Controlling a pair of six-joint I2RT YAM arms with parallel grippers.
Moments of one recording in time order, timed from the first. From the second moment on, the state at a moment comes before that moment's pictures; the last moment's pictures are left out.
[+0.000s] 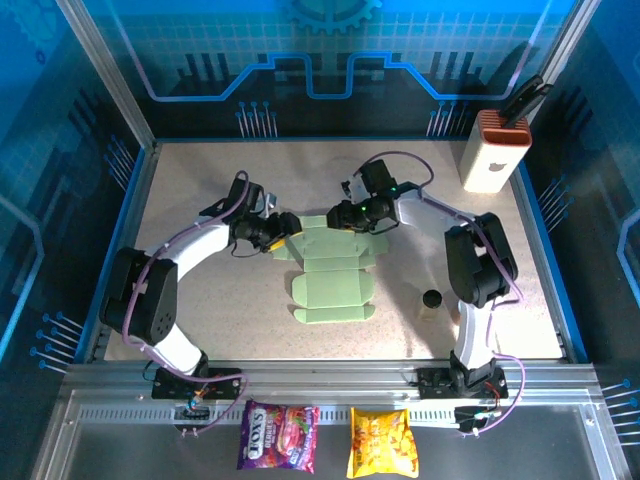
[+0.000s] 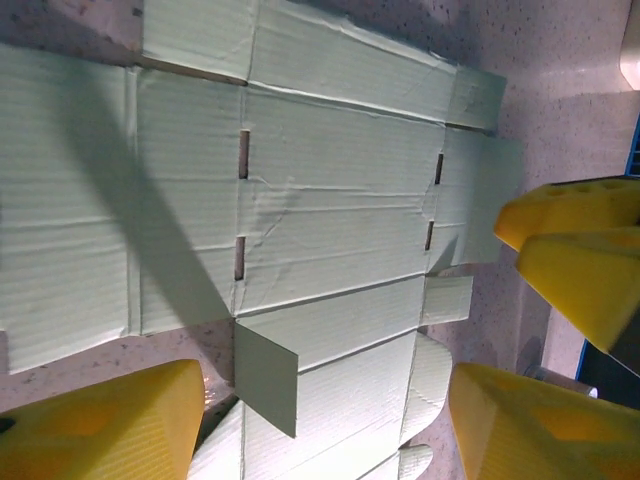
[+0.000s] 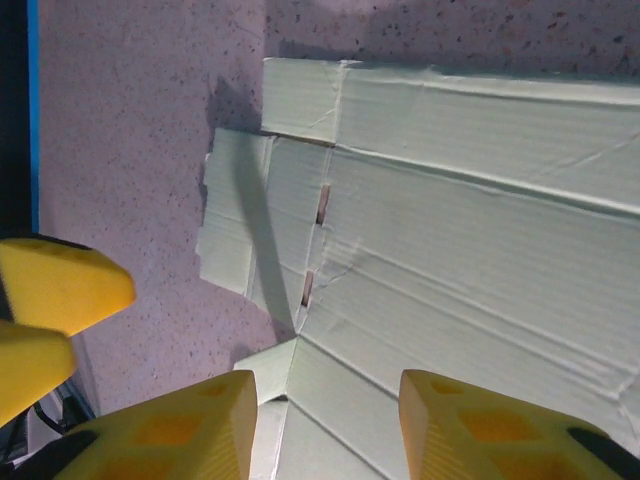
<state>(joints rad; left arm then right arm) -0.25 1.62 1.03 -0.38 0.51 -0.71 0.43 1.98 1.43 -0.49 -0.57 0.44</state>
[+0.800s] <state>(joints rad) -0.18 1.89 1.25 -0.39 0.55 -0.68 0.37 2.32 1.78 -0.54 -0.66 0.46</state>
